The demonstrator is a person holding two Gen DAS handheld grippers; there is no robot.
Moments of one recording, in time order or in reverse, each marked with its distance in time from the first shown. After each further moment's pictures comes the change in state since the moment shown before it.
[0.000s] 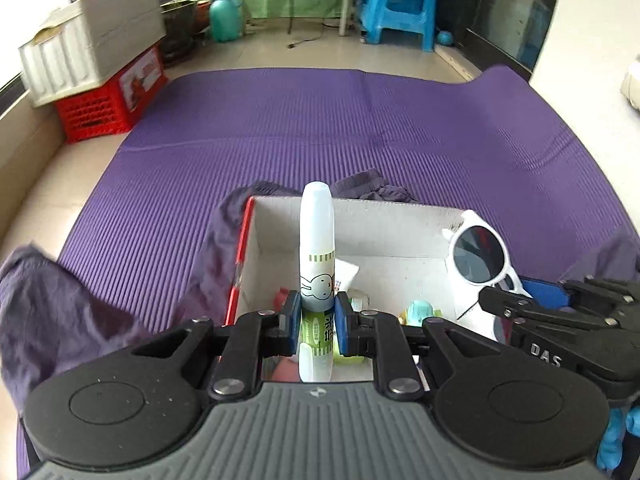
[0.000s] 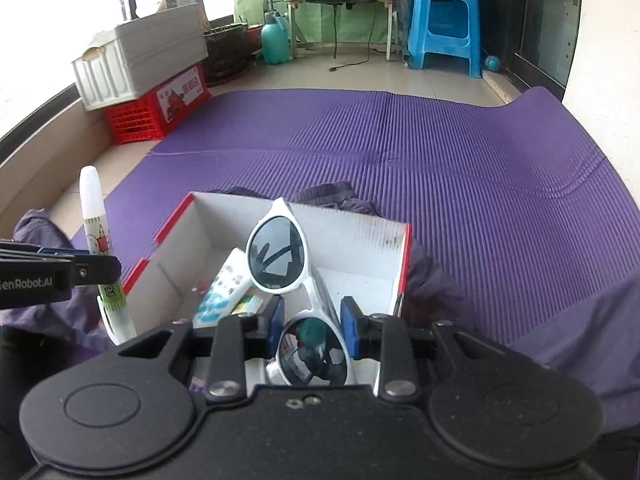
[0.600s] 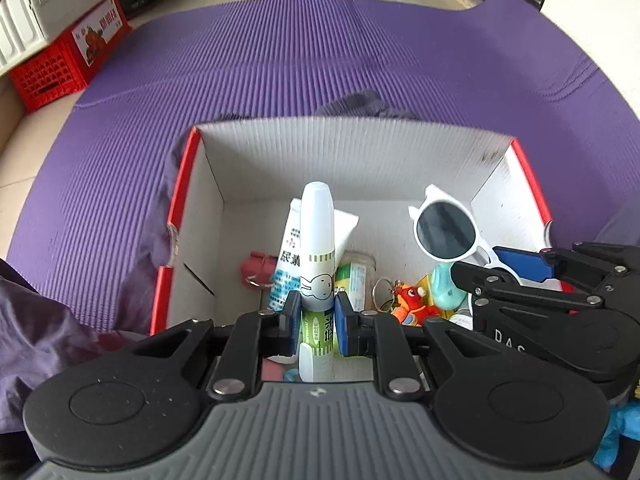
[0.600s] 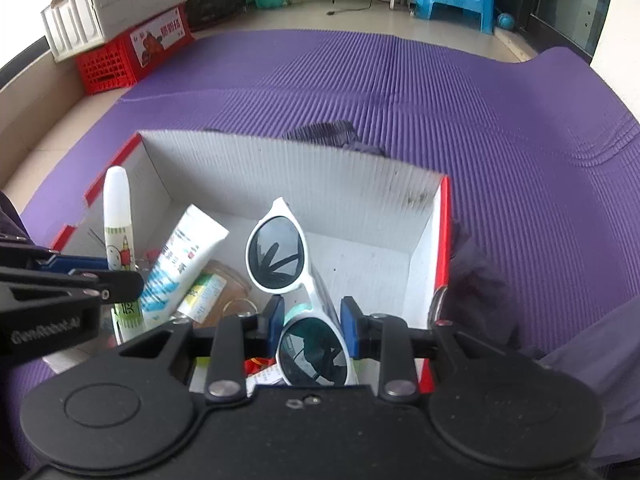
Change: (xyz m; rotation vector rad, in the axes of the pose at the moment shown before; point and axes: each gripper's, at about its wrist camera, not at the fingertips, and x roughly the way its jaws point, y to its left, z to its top) left arm 0.105 -0.012 -0.014 0.046 0.180 -0.006; right arm 0.092 0.000 -0.011 -0.025 0.141 -0.023
